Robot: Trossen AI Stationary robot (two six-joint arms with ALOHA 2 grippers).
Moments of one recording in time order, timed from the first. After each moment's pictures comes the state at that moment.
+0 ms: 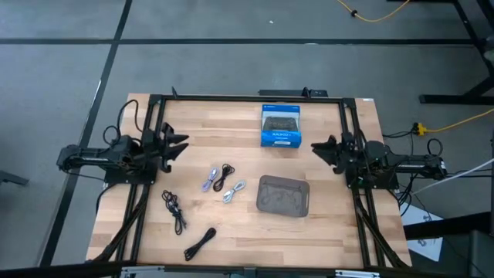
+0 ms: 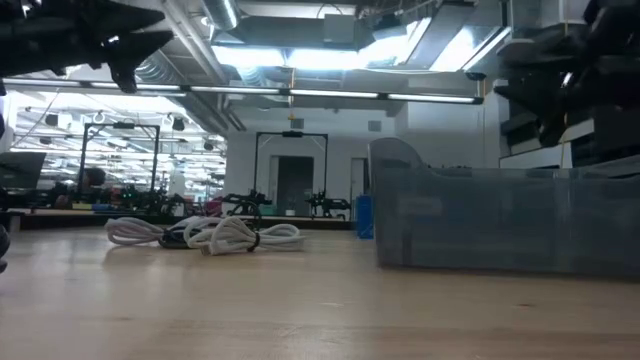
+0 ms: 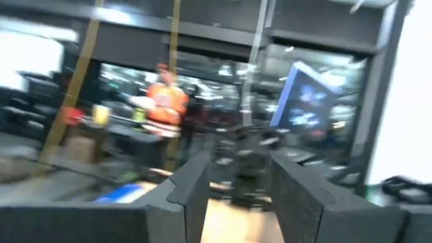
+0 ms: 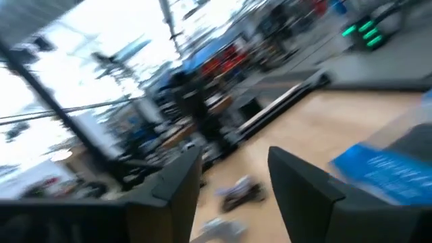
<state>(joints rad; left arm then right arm) 0.00 0.05 0.01 0.45 -0.17 -0.20 -0.01 0.00 0.01 0.13 0.23 0.62</state>
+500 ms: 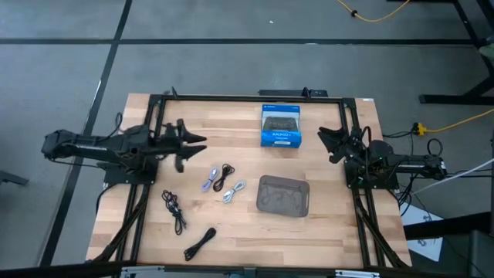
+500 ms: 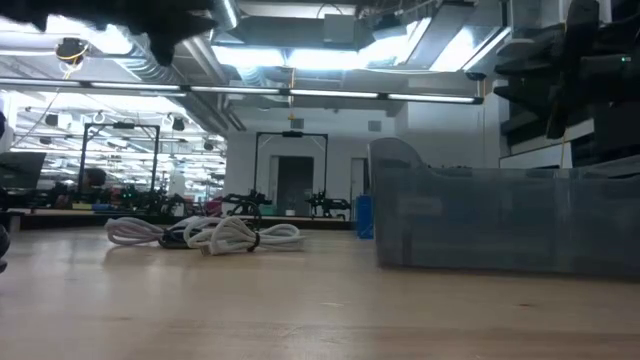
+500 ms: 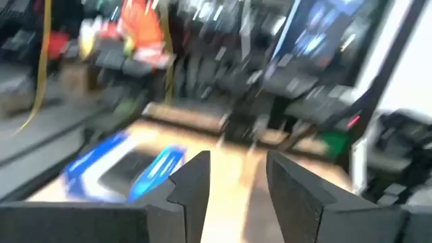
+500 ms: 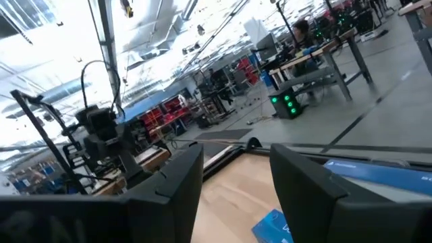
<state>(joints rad) 0.00 0.61 0.45 0.15 -0.18 -0.21 -0.01 0.00 0.01 0.24 0.52 0.43</state>
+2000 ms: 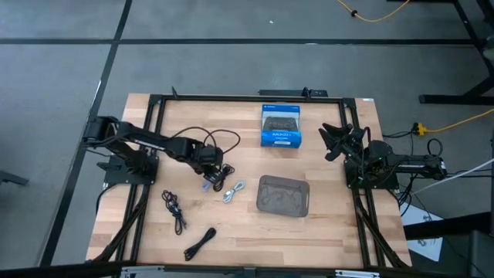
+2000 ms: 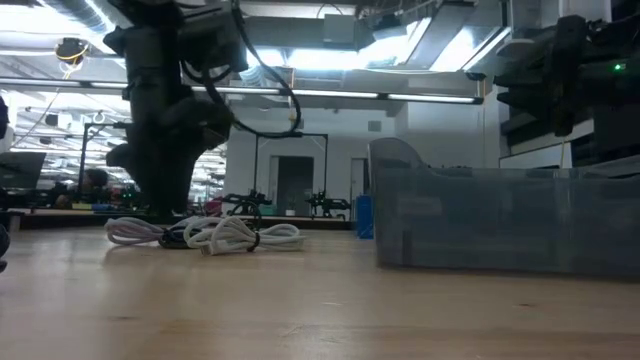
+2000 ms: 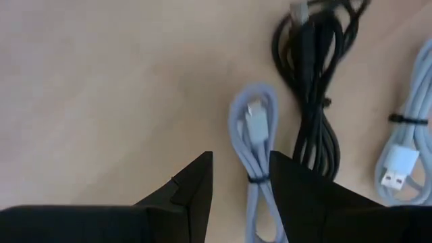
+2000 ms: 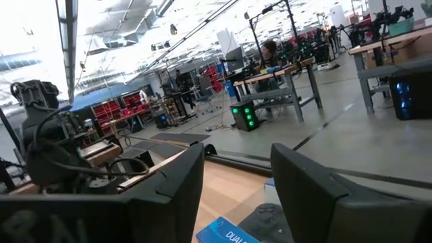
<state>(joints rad) -0.01 1.49 0.80 -0.57 0.01 -0.97 -0.01 0.00 0.01 0.22 0.64 0.23</state>
